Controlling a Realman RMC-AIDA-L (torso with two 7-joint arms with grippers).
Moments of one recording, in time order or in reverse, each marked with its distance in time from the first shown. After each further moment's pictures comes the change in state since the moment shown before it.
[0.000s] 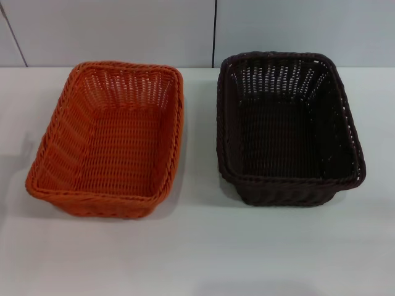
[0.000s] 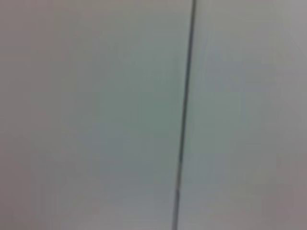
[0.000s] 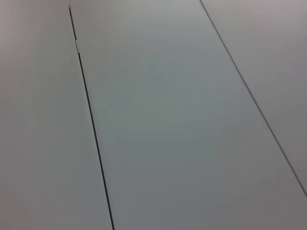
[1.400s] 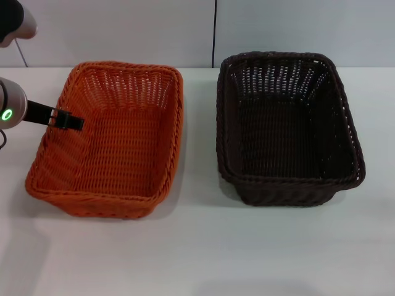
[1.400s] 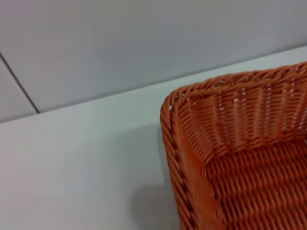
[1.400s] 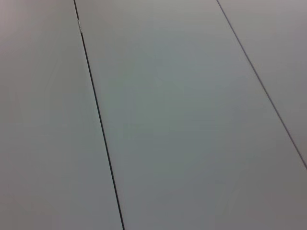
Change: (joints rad) left arm -0.285 -0.049 -0.384 -0.944 0.193 -2.098 0.307; right arm -0.005 -0.003 -0.023 0.005 -0.017 0.036 0.002
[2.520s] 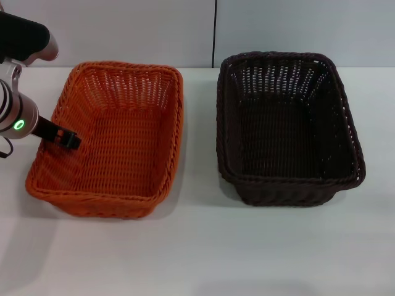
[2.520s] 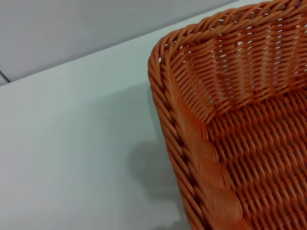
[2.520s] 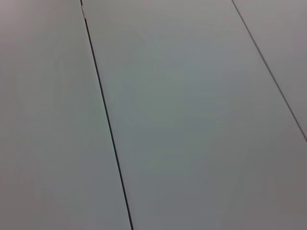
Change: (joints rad) left arm -0.145 0.024 -0.046 0.309 0.001 0.035 0.115; right arm 0.008 -0.003 -0.004 -0.005 -0.021 0.037 0.000
